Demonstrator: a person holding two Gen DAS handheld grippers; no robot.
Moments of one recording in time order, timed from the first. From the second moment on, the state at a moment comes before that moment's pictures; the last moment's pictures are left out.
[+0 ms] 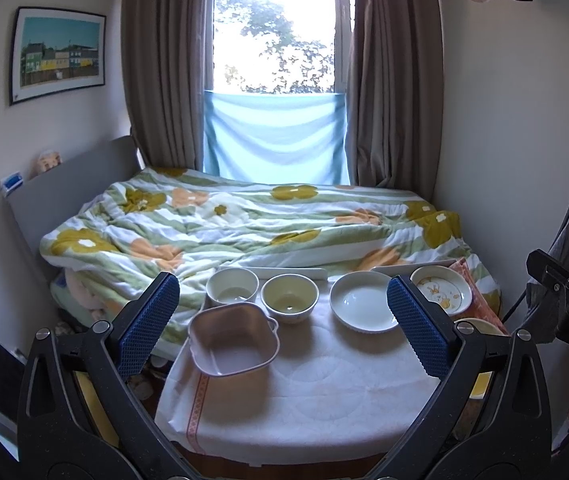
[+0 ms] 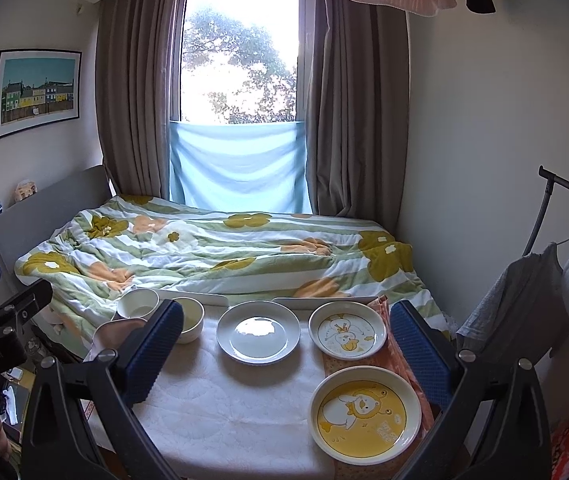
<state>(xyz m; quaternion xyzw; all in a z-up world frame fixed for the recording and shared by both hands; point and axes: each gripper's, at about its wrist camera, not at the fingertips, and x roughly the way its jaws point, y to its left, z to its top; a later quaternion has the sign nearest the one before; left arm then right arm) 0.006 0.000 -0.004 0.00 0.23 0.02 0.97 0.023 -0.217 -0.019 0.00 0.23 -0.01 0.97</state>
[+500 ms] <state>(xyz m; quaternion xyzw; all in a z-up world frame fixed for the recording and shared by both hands) 0.009 0.009 -0.005 0.00 0.23 0.02 0.97 0.025 -0.213 -0.019 0.00 0.23 0.00 0.97</state>
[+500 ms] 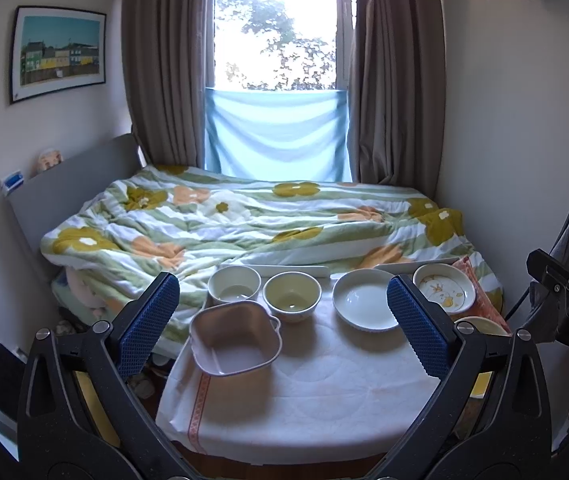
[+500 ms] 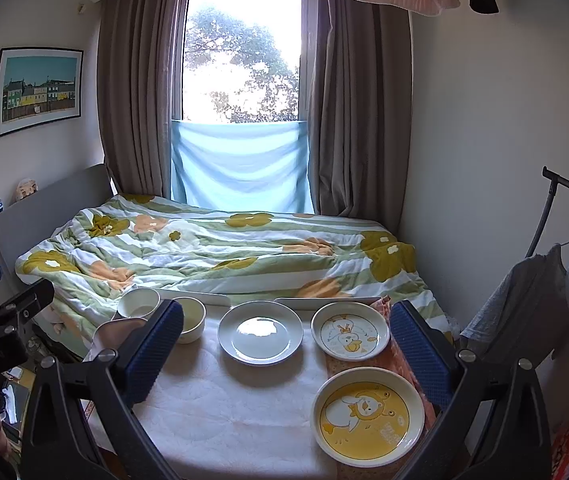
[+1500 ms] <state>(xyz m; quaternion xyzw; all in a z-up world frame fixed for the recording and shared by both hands) 0.015 0.003 -0.010 0.00 0.24 0.02 0.97 0.030 -0.215 -0.026 0.00 0.23 0.00 0.97</state>
